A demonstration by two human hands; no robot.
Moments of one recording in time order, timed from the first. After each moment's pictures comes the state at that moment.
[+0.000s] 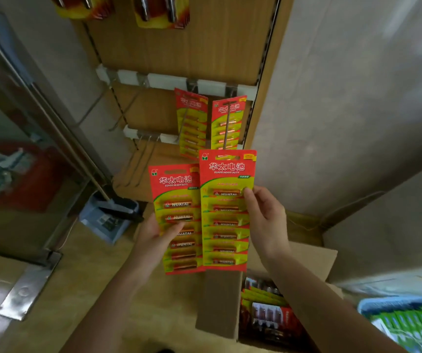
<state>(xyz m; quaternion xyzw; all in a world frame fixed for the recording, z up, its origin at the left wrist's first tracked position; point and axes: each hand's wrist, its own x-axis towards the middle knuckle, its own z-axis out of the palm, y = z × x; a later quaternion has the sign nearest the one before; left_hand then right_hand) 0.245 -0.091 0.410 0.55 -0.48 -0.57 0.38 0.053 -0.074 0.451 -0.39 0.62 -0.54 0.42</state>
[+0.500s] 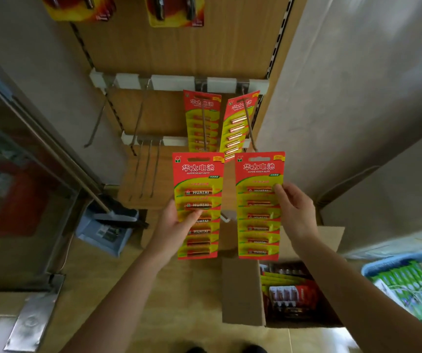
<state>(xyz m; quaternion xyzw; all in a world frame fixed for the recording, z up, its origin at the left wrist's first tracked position) 0.287 -0.156 0.413 0.49 -0.53 -0.62 0.32 0.077 -0.101 0.440 -0.32 0.75 -0.49 0.32</state>
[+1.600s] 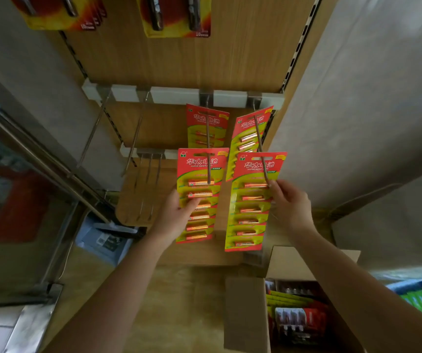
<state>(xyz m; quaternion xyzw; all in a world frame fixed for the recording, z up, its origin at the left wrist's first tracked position) 0.262 -0.246 0.399 0.53 -0.55 -0.58 0.29 0.055 -0.185 0.424 -0.36 0.77 -0.42 0.31</state>
